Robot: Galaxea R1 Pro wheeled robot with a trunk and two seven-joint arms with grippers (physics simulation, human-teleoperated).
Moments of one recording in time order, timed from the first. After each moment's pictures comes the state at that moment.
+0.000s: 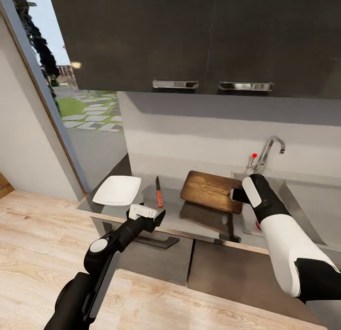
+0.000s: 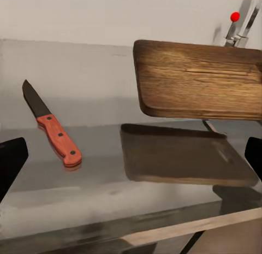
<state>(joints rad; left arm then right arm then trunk) -0.35 -0.08 -0.20 -1.59 0.03 0.42 -0.27 -1.06 -0.07 -0.09 -0.73 -0.41 0.96 -0.53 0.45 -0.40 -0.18</state>
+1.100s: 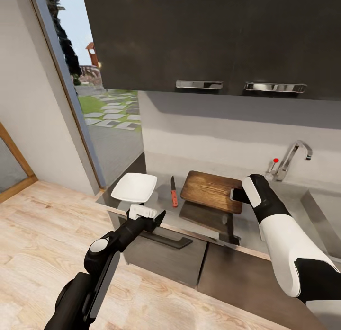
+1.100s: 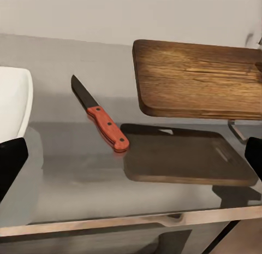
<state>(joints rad) -0.35 -0.08 -0.20 -1.59 0.03 0.42 -0.27 -1.06 -0.07 -0.09 -0.73 -0.41 0.96 -0.53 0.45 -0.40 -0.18</state>
